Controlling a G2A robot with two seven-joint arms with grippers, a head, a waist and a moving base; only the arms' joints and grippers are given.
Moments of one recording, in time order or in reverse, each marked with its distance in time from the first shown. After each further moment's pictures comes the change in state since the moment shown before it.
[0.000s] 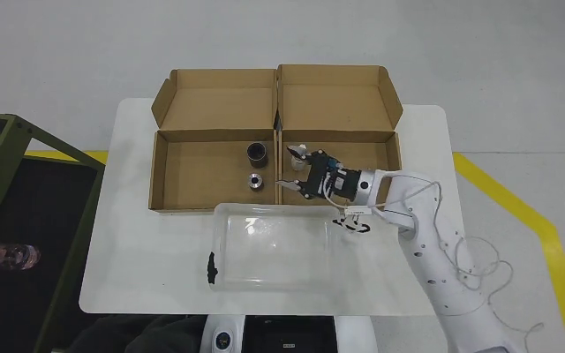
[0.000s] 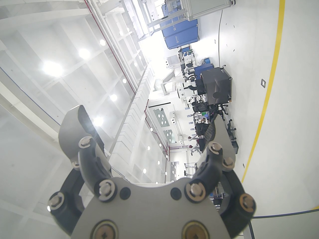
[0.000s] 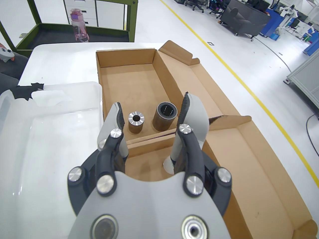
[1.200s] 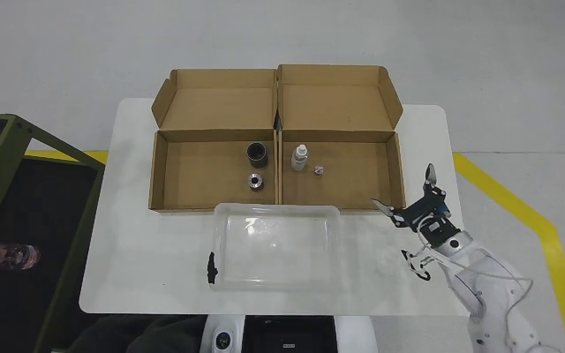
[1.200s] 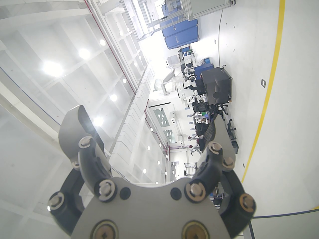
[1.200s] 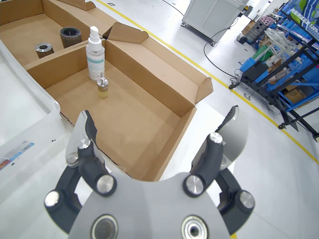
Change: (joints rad) left arm 0.000 0.000 0.000 0.000 0.000 0.000 0.000; right arm -0.627 0.079 0.480 -0.297 -0.179 0.400 -0.195
